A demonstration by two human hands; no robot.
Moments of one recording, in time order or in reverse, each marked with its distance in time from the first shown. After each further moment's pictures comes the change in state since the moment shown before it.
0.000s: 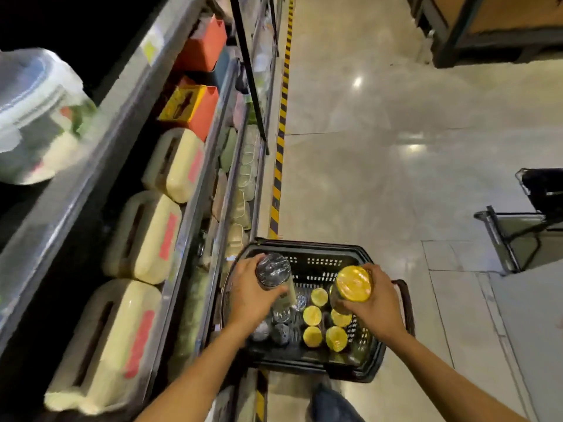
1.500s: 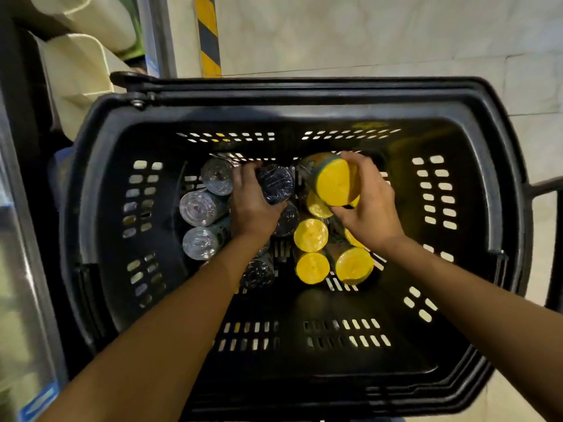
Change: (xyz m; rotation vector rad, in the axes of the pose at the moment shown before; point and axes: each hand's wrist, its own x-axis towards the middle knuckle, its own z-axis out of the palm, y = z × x) left_hand 0.203 -0.274 0.288 0.184 -0.219 -0.190; right_hand 0.183 0.280 0.222 -0.263 -0.185 0.026
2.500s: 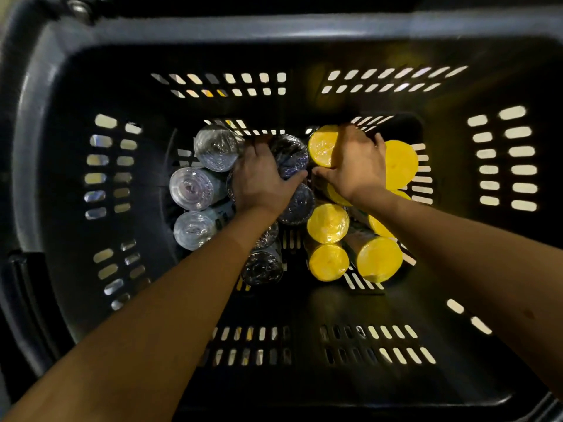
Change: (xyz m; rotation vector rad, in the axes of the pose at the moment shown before) left_hand 0.028 -0.030 0.035 0.399 -0.057 0.057; right_hand 0.058 0.038 0.086 -0.540 -0.082 0.187
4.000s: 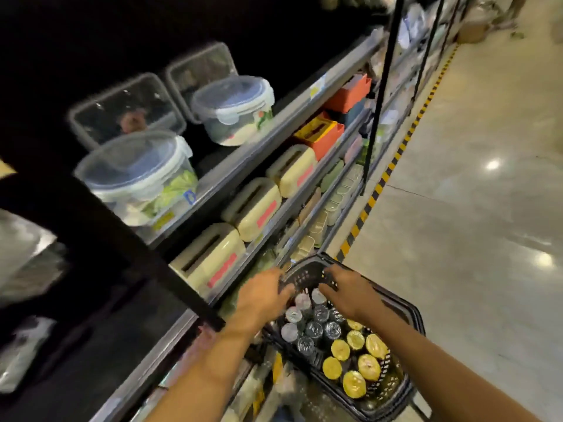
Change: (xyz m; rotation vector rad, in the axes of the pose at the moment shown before) left_hand -0.492 0.073 -0.377 -0.112 0.413 -0.215; right_hand -0.407 -0.095 -0.451 -0.005 -0.097 -0.844
